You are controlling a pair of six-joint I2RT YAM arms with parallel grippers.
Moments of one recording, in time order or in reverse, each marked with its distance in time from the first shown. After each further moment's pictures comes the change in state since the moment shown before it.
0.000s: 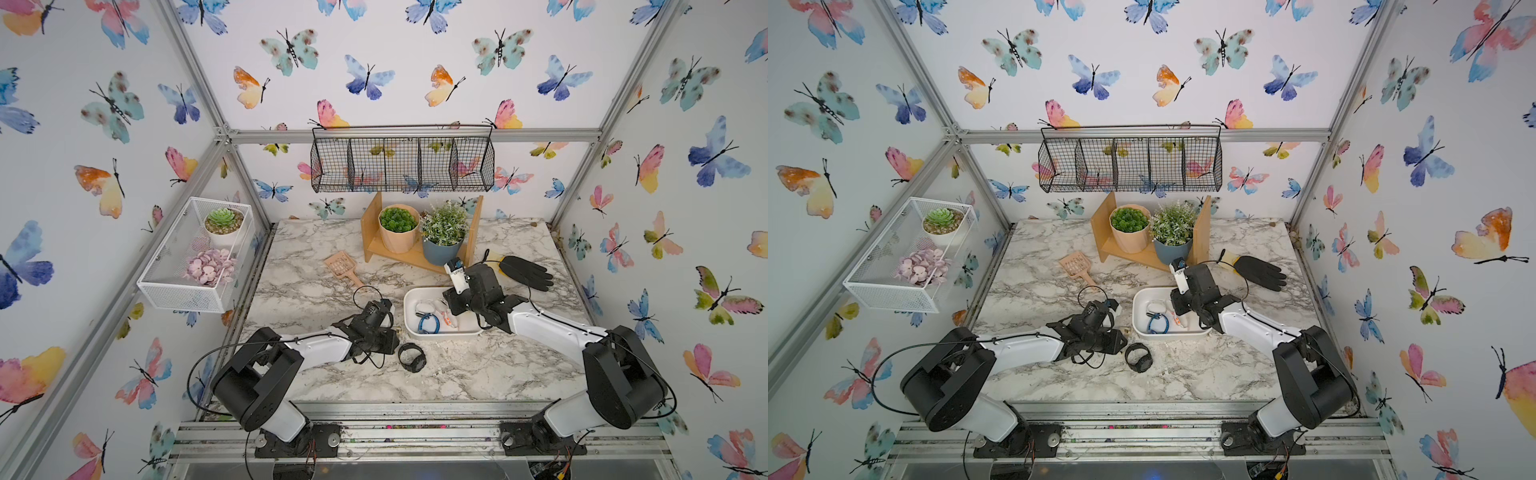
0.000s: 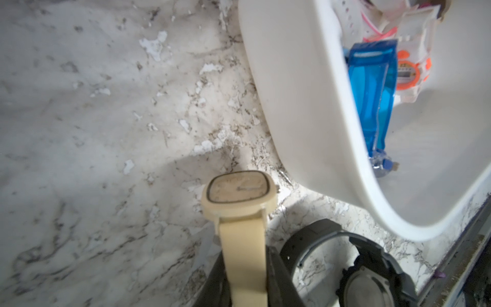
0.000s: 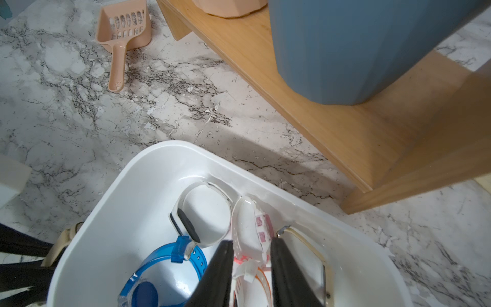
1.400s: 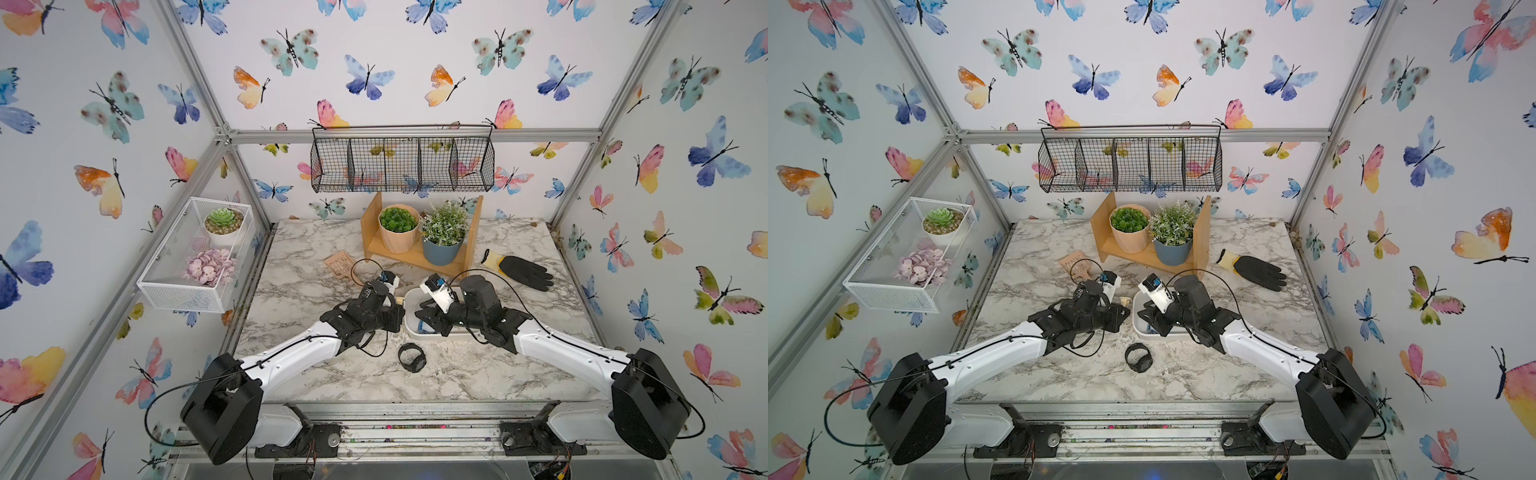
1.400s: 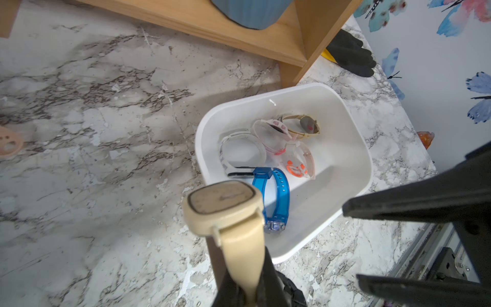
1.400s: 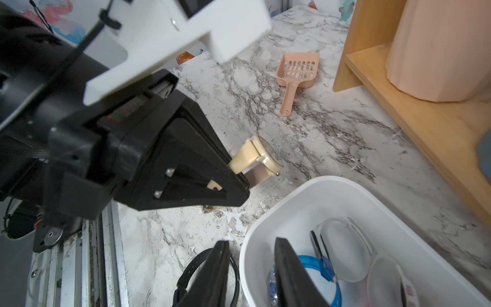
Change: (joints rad) left arm -0.041 -0.166 0.193 -0.096 -0.104 0.036; right arm 0.158 -0.171 -0.072 0.073 -0.309 -0.095
